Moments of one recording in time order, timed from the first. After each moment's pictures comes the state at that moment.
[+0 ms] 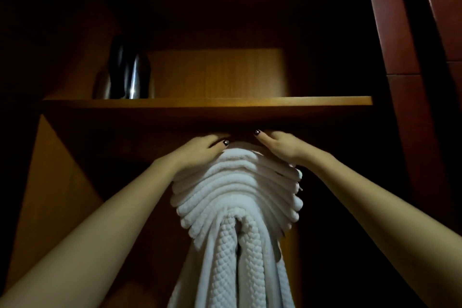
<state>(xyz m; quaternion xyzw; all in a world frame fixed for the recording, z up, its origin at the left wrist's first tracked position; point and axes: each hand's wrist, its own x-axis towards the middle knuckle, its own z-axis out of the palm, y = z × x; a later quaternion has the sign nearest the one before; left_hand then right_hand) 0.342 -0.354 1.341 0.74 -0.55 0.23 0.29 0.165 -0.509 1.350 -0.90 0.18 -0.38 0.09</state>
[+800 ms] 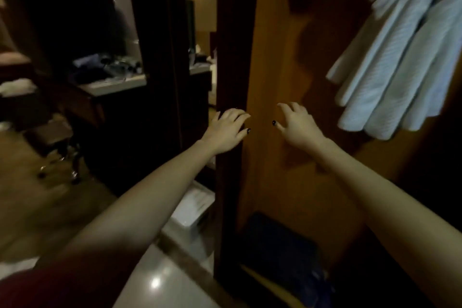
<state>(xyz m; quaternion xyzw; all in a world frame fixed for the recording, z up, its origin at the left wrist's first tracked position) 0.261 0.001 0.898 0.91 -0.36 0.16 0.11 0.181 -0.198 0.943 -0.98 0.02 -0.16 0.09</state>
